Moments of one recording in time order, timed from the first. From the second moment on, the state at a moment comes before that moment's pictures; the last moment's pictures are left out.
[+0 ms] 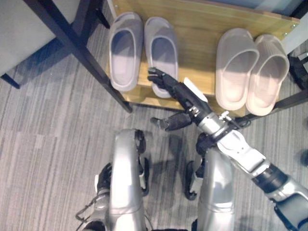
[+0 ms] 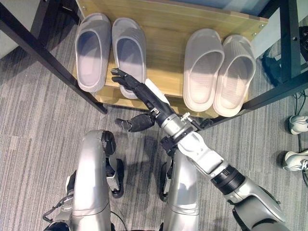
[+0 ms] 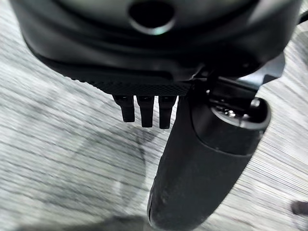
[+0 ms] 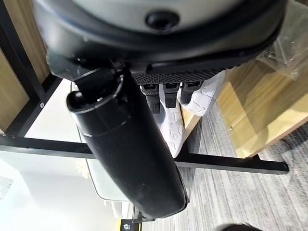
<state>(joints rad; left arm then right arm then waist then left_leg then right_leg) -0.15 0.30 -0.20 1.03 -0.54 -0.27 0.29 -0.68 -0.63 0.63 -0.01 0.36 -0.19 -0.08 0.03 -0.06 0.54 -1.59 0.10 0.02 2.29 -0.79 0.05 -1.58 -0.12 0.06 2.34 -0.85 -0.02</state>
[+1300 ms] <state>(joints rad) -0.14 0.28 -0.13 1.06 -0.54 -0.29 0.27 -0.49 -0.64 0.35 -0.31 0.08 -0.35 -0.25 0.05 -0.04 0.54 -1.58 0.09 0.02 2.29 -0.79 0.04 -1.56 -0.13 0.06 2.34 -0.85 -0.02</state>
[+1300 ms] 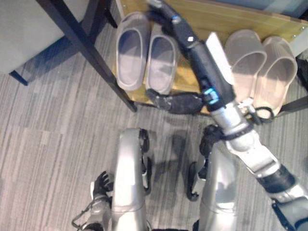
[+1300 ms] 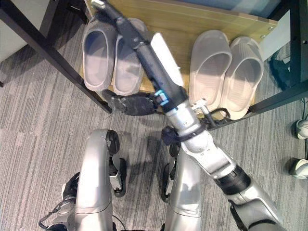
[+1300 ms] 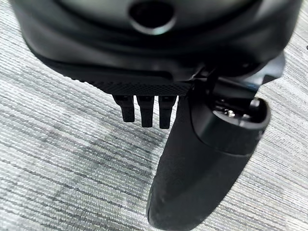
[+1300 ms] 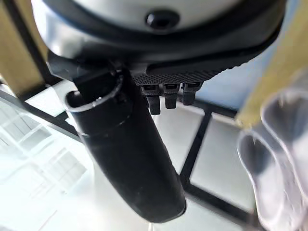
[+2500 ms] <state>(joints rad) -0.02 0.25 -0.11 1.30 0.02 -0.17 0.09 0.15 -0.42 0.26 0.38 0.08 -0.23 -0.06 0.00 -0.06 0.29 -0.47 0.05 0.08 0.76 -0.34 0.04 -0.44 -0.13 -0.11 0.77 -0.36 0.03</state>
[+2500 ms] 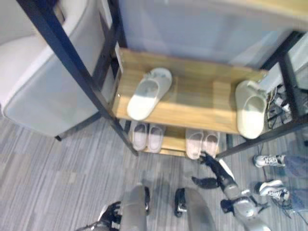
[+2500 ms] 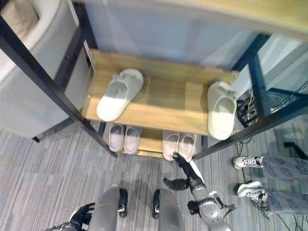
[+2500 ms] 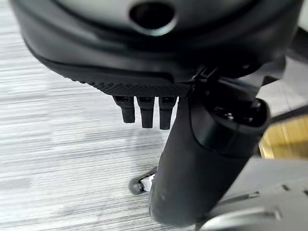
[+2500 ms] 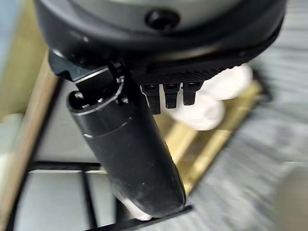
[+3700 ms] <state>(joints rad) 0.34 0.54 -0.35 0.09 0.12 -0.20 -0.25 0.18 -0.36 0.03 1.22 0.09 -0.13 -0.14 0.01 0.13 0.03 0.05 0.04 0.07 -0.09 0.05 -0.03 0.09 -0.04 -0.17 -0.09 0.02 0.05</state>
